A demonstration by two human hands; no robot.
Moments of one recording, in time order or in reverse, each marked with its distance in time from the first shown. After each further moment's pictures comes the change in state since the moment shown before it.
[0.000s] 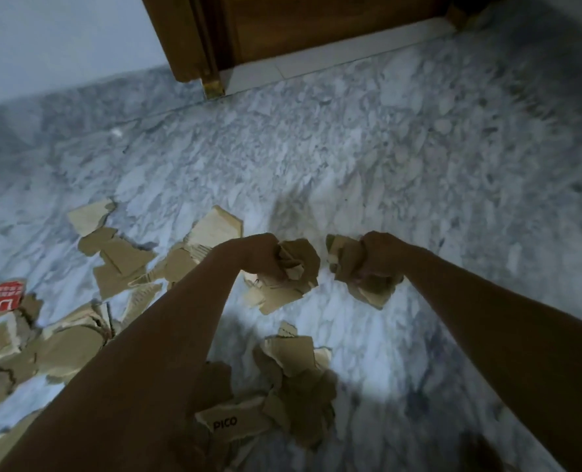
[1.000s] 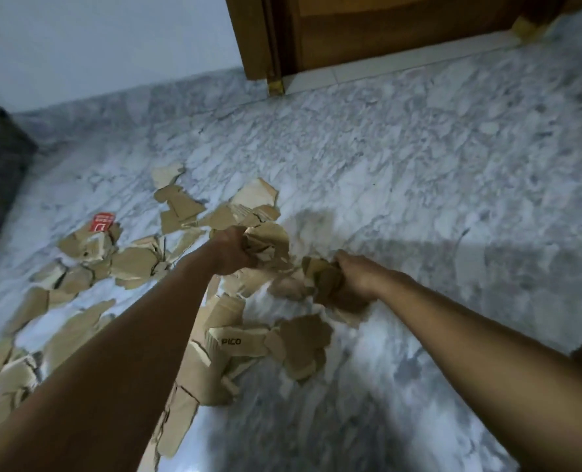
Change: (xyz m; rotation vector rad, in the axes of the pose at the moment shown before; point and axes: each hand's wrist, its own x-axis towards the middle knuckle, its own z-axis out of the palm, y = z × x) left_hand -0.132 -0.012 0.099 -0.283 0.548 -0.258; right_hand -0.071 -0.005 0.098 -0.028 -0.083 -0.324
